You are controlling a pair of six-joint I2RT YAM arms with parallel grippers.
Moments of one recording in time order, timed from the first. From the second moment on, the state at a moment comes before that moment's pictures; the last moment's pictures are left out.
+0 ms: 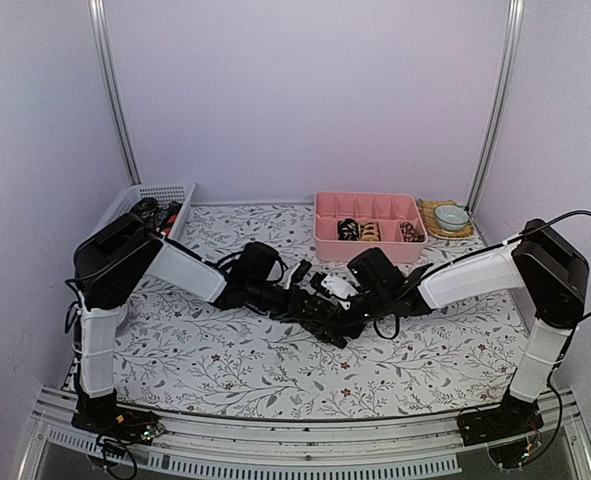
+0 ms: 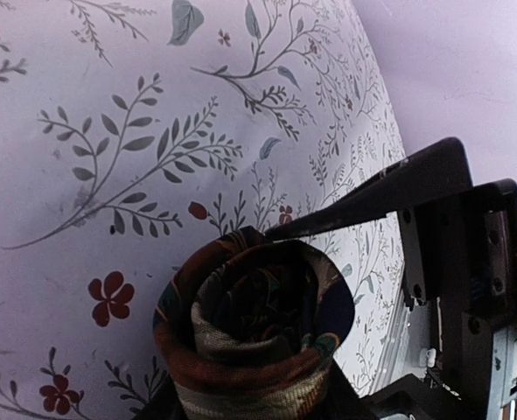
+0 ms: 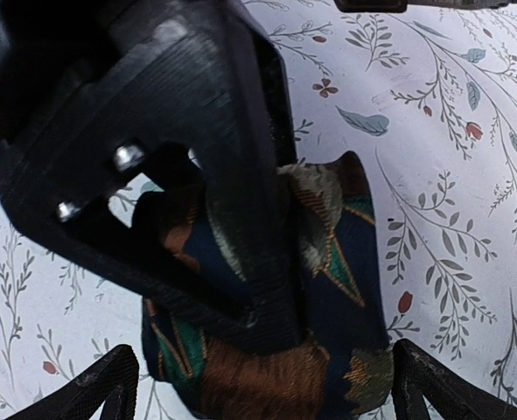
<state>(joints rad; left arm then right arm) -0.77 2.12 1.11 0.32 0.65 -0.67 0.86 1.80 0.95 -0.01 -0.19 -0.06</state>
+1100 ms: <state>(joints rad) -0.72 2.12 1.15 0.19 0.86 -0.53 0.90 1.87 1.00 0.07 -0.15 -0.17</state>
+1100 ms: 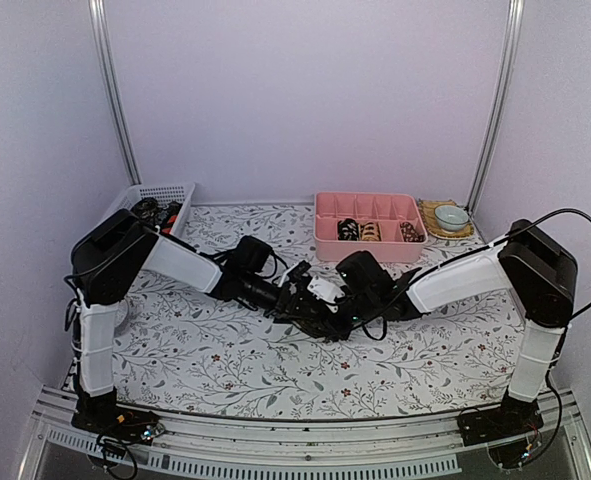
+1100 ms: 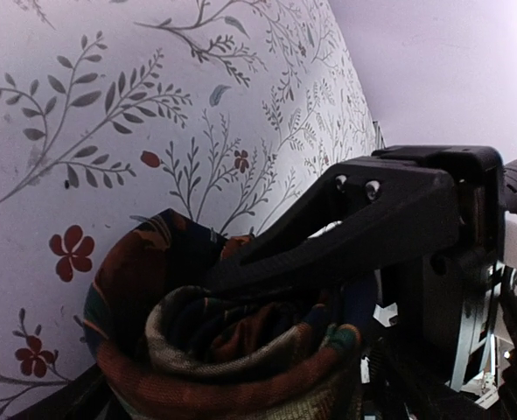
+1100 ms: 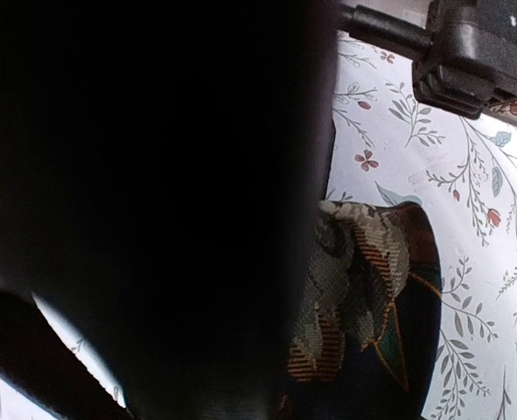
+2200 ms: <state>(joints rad) -0.74 2.21 1.18 0.20 1.04 -0.55 0.93 1.87 0.97 0.04 -0.11 -0.20</state>
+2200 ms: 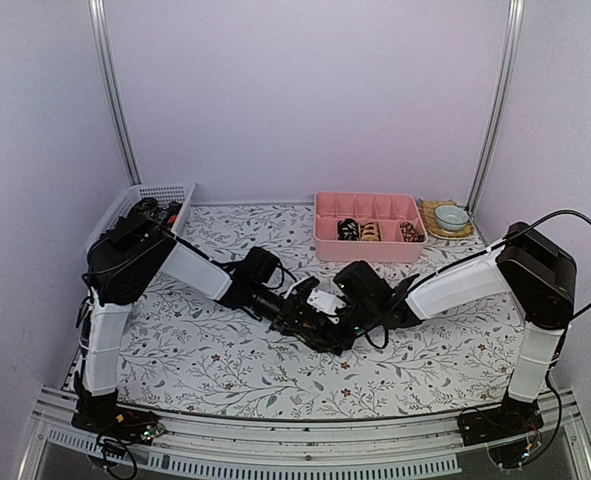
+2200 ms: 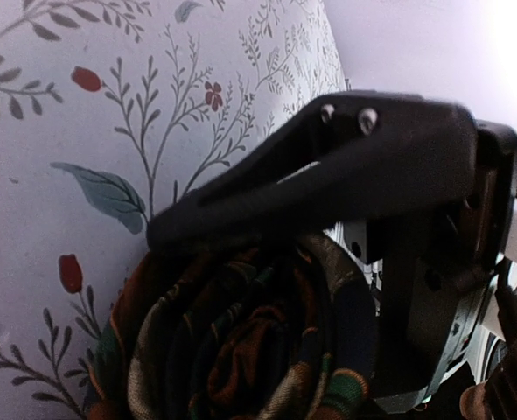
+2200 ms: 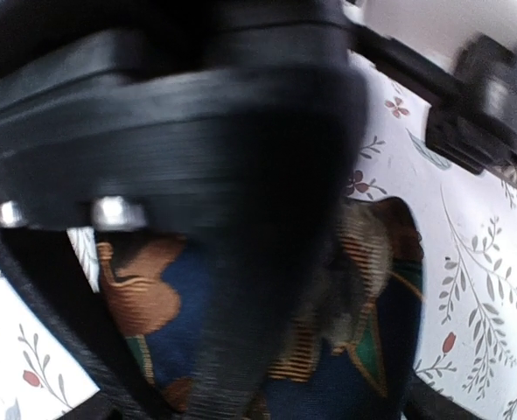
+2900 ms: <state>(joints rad) -0.68 1.83 1.09 0.08 0.90 -0.45 0.73 1.52 0.98 -0.08 -0.12 -0.04</state>
